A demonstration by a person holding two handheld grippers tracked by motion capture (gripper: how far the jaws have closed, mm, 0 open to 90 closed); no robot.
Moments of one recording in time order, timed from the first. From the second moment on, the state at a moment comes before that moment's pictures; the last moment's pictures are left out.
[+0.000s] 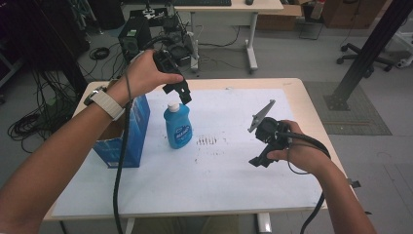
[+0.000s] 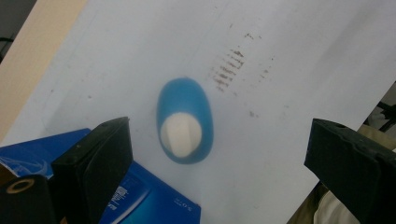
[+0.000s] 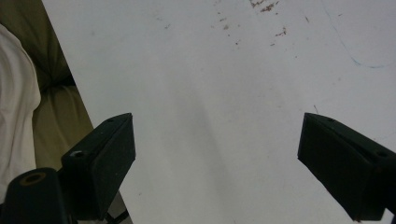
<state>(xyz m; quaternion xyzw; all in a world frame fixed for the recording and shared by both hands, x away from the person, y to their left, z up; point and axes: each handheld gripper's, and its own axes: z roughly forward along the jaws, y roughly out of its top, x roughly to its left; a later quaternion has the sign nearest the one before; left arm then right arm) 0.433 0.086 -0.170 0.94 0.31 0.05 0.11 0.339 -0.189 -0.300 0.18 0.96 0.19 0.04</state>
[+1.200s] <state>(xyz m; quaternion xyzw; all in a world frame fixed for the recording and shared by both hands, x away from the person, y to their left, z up) 0.446 0.098 -0.195 0.93 0.35 0.04 0.10 0.340 -0.190 -0.304 0.19 0.96 0.19 0.03</state>
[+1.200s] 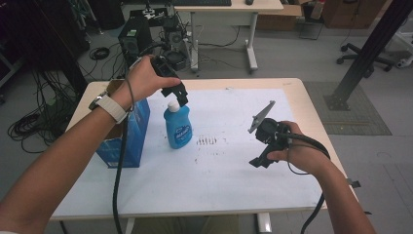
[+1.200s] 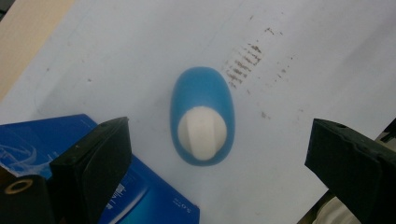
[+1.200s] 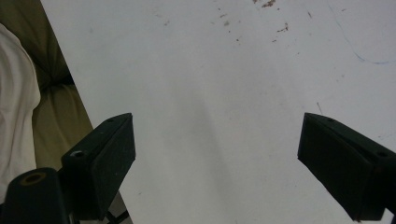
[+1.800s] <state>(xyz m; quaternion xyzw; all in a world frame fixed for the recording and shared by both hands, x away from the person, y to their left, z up) 0.446 0.100 -0.203 0.92 0.37 0.04 0.09 0.340 -0.190 -0.304 0.19 0.96 0.19 0.04</state>
